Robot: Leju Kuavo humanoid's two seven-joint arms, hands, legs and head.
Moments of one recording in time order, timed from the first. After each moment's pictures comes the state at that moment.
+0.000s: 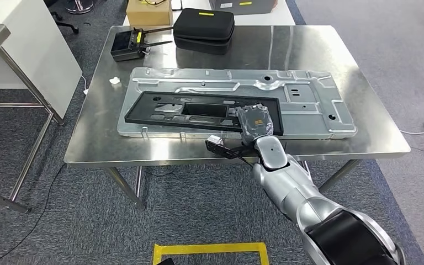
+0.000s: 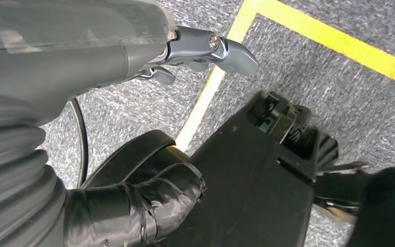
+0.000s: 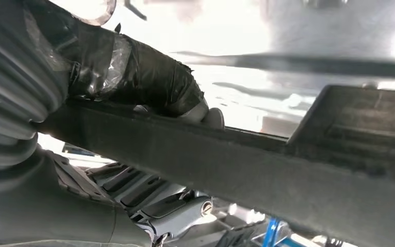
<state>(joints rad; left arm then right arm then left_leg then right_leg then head) -0.18 -0.18 0.14 -0.21 -1.05 -0.20 -0.35 -0.95 0.14 0.63 -0.36 1.25 -0.52 -0.07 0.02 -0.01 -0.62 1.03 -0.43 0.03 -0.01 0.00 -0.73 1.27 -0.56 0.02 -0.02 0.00</state>
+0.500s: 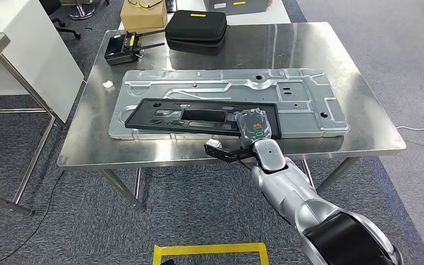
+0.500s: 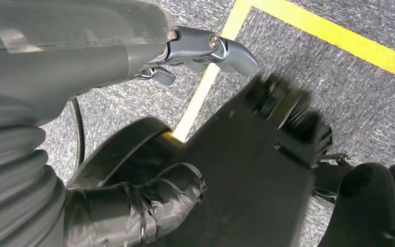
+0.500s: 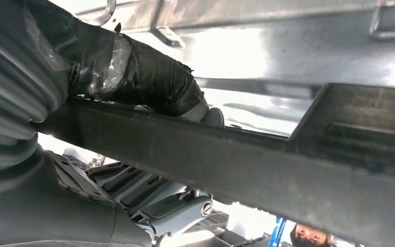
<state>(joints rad) -0.18 -0.18 0.14 -0.21 -1.05 -0.21 -0.35 -0.94 0.15 0.63 -0.35 1.24 -0.49 -0.08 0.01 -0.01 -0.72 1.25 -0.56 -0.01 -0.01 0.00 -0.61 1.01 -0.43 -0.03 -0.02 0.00</state>
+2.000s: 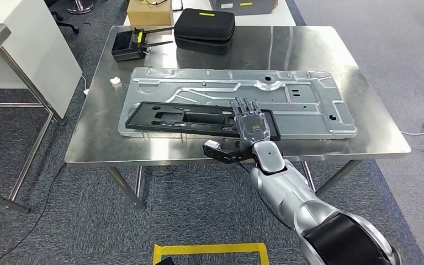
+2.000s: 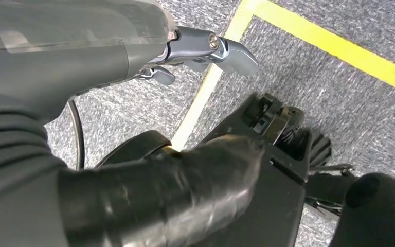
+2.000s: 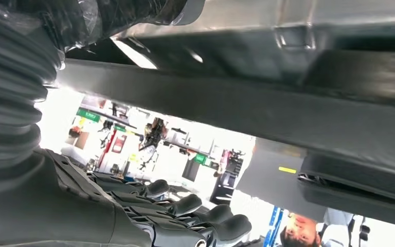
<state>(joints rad) -0.18 -0.18 0.14 -0.21 -1.04 -0.20 -0.36 -0.93 0.15 0.63 -0.35 1.21 -0.50 -0.08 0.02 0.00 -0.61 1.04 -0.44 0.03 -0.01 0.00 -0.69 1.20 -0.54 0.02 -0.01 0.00</state>
